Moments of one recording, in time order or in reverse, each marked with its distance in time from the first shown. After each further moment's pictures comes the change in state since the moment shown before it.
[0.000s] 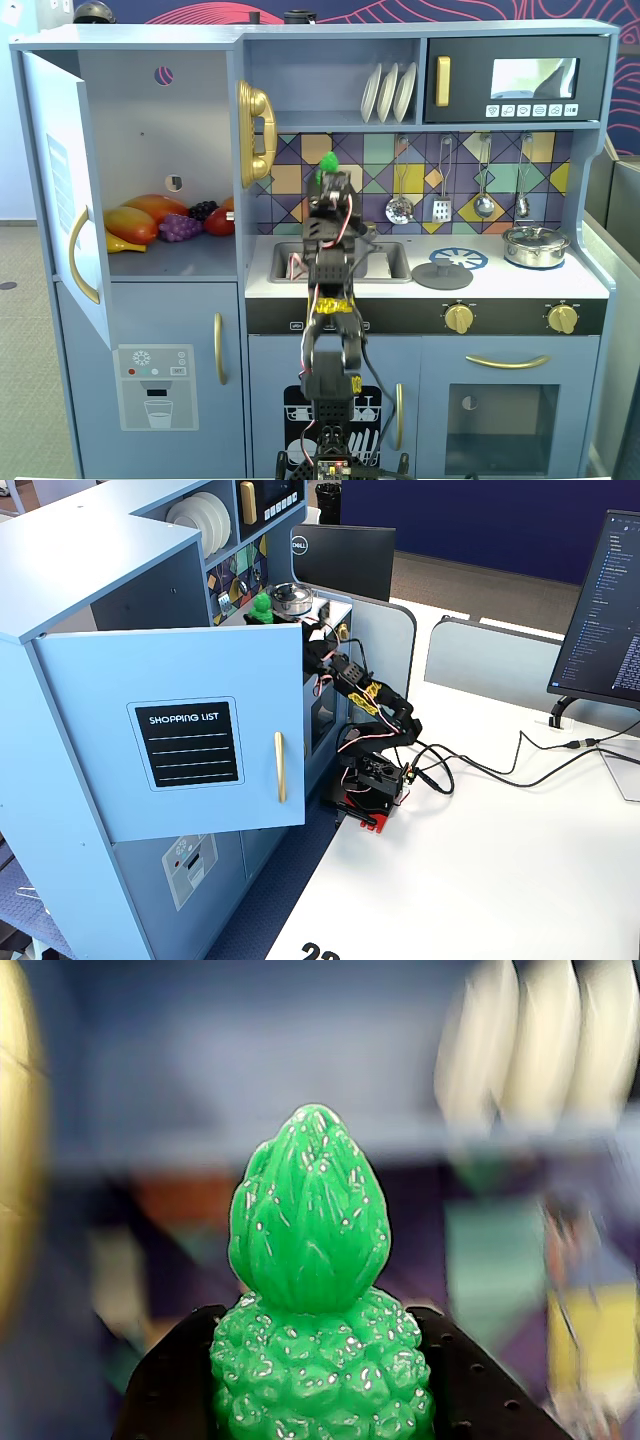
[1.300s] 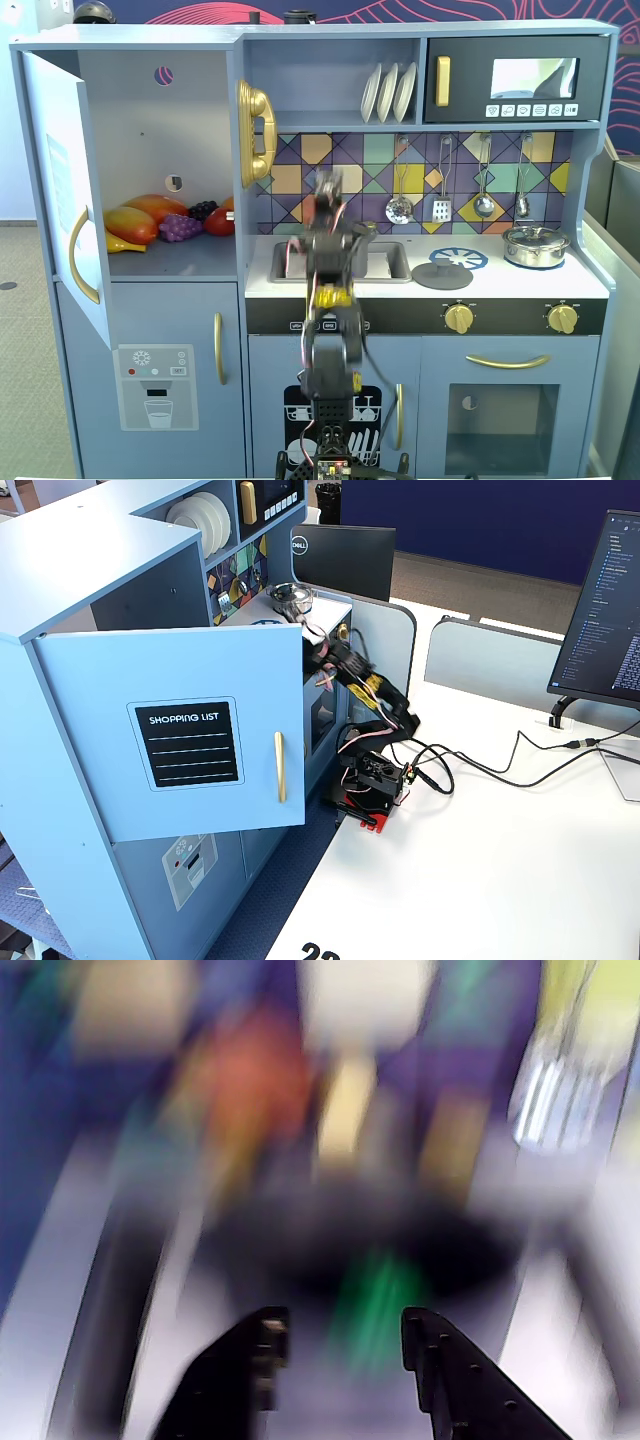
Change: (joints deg) arm -1.8 5.5 -5.0 52.5 -5.4
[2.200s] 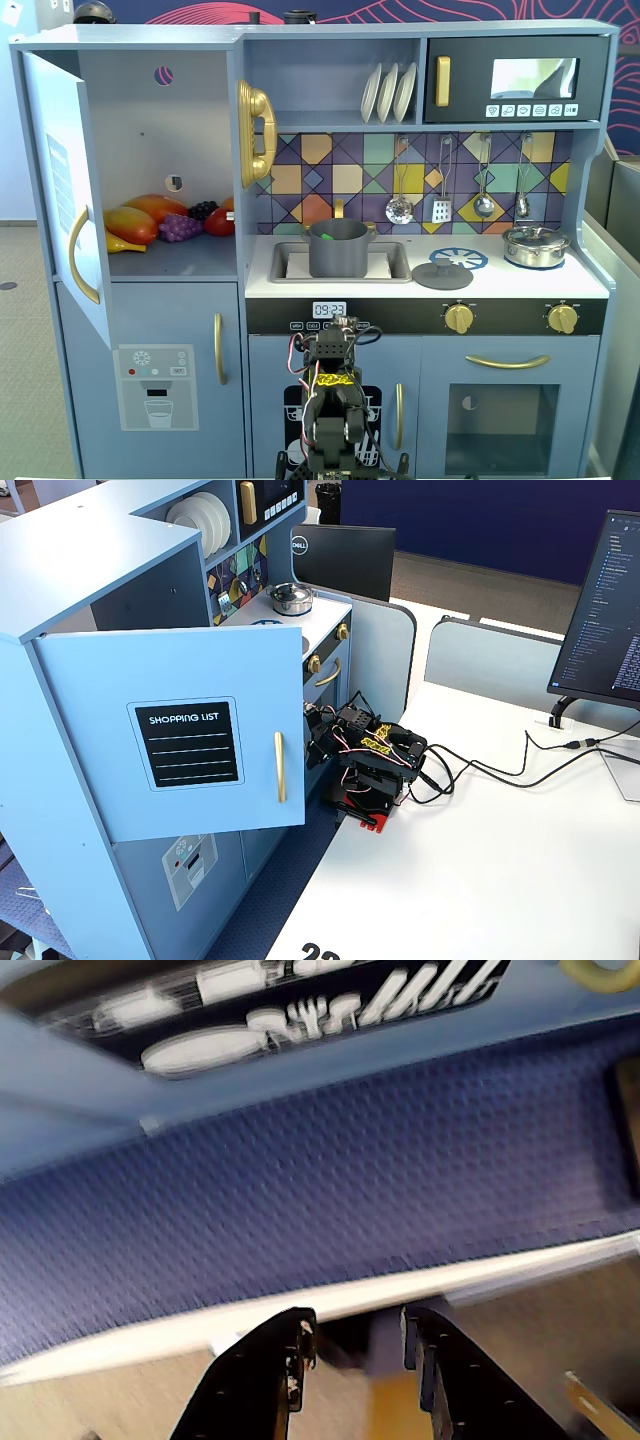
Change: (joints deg) arm -1.5 31.6 60.8 22.4 13.3
